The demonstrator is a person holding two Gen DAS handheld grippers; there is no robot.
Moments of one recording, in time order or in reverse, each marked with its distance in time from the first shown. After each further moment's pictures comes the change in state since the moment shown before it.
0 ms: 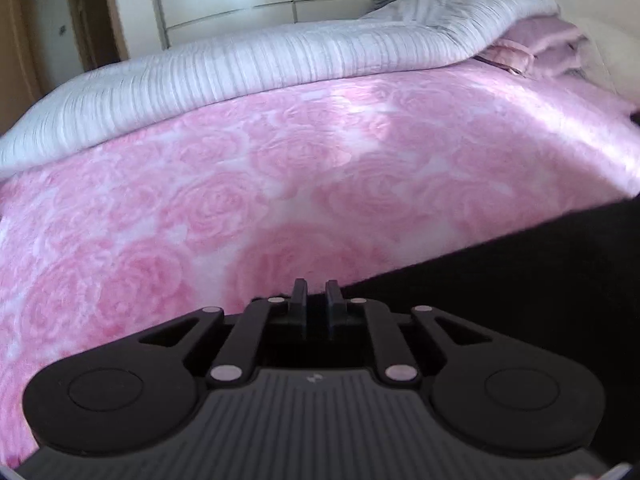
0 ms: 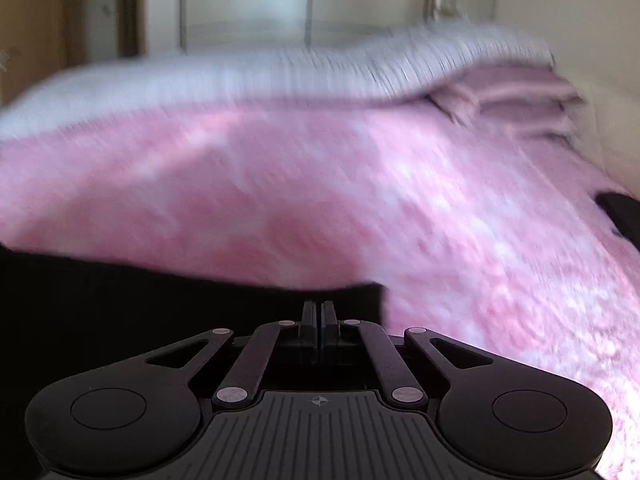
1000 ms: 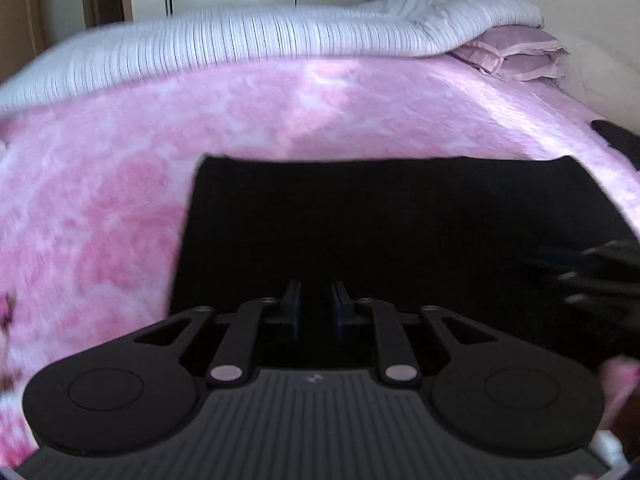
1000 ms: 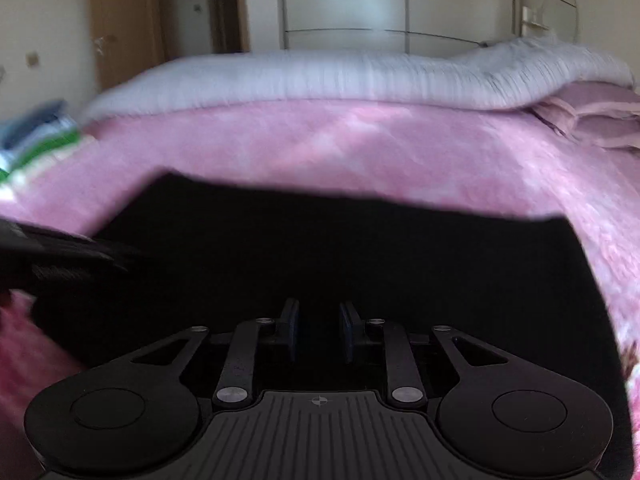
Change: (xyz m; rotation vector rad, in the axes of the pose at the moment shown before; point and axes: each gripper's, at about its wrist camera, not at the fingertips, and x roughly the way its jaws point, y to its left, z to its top) left arm -0.099 -0.043 -0.059 -0.125 0.044 -0.070; right arm -0.087 0.130 -0.069 -0.134 -0.051 0.249
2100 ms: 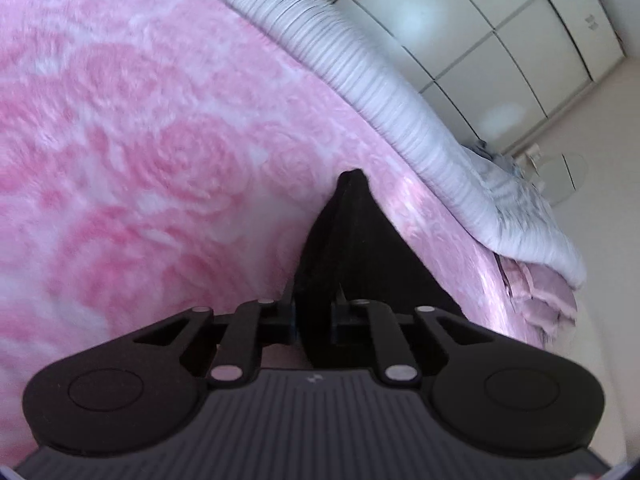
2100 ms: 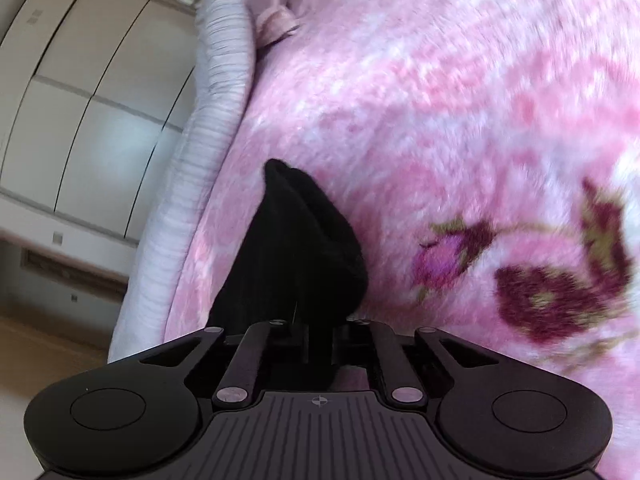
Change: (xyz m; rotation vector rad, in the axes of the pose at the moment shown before) left arm 0.059 0.131 0.018 -0.816 -0.117 -0.155; right arm 0.007 -0.210 -0.006 1.187 -0.085 0.033
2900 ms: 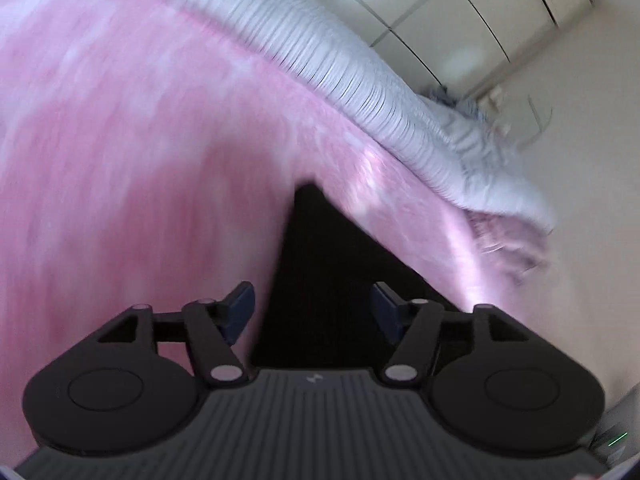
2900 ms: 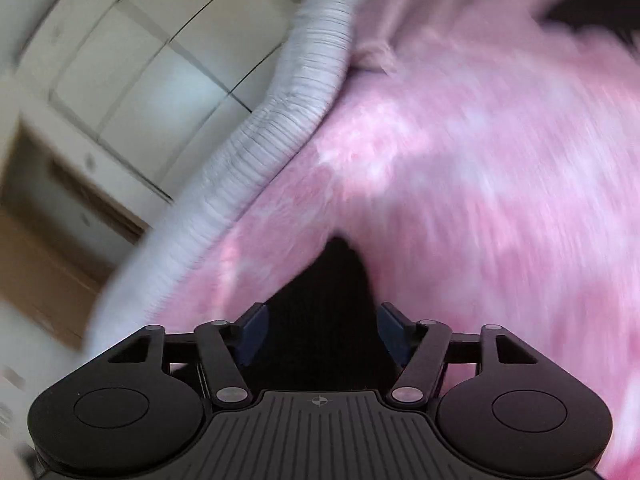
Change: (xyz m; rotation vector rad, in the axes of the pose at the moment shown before) left arm -0.015 0.000 0.061 0.060 0.192 -0.107; right arm -0.027 0.033 0.053 -0.230 0.021 0.083
